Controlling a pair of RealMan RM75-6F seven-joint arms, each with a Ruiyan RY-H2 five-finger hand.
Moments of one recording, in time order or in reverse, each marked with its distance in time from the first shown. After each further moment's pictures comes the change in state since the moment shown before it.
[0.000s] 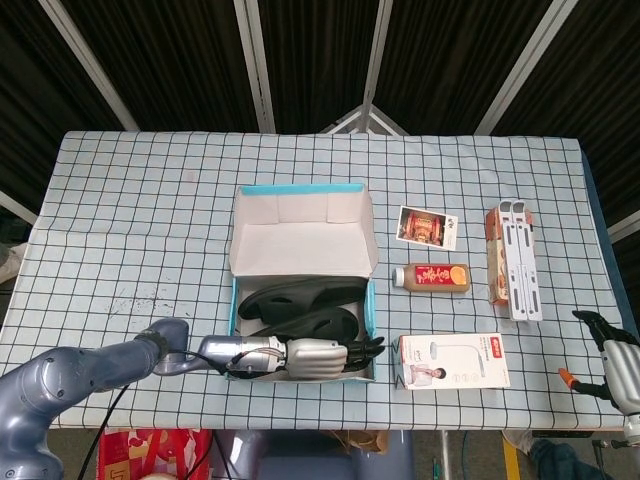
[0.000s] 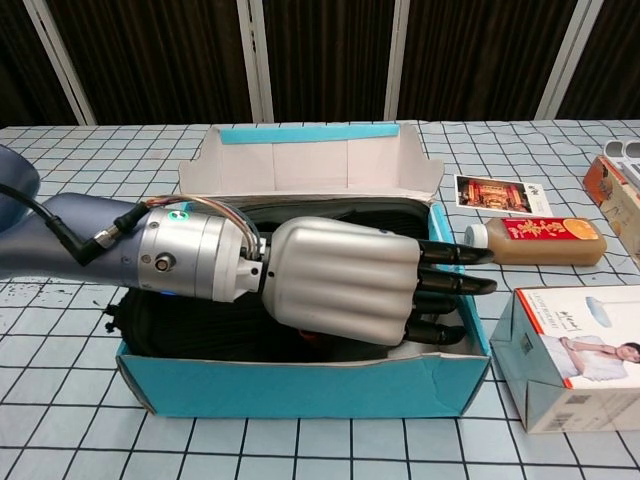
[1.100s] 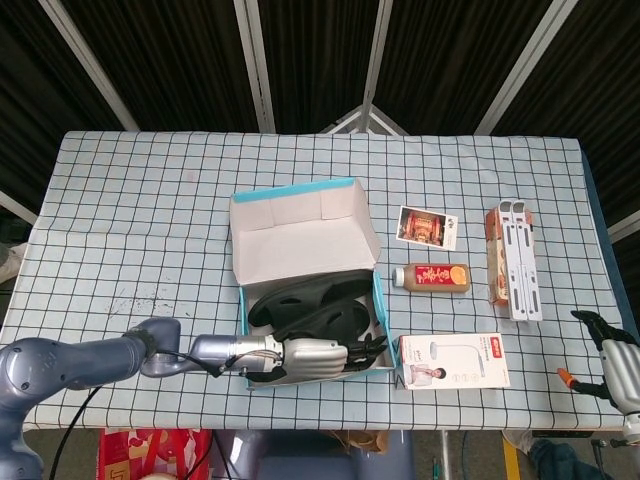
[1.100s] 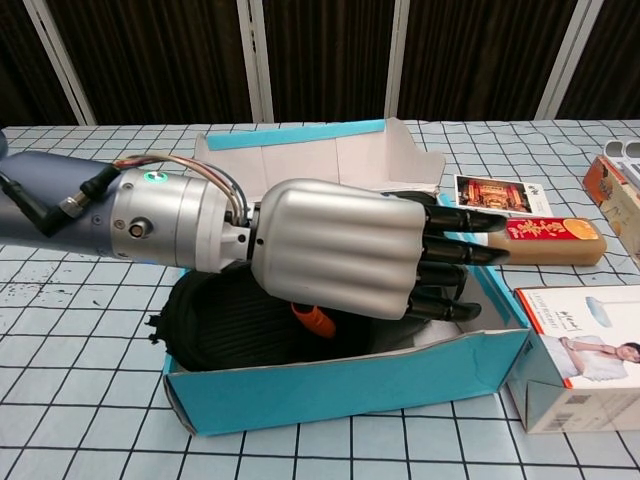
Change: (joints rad) left arm -0.006 0.140 -0.027 -0.205 -0.025 -0.048 0.124; right arm 0.005 -0.001 -0.001 0.002 0.000 -0.009 0.004
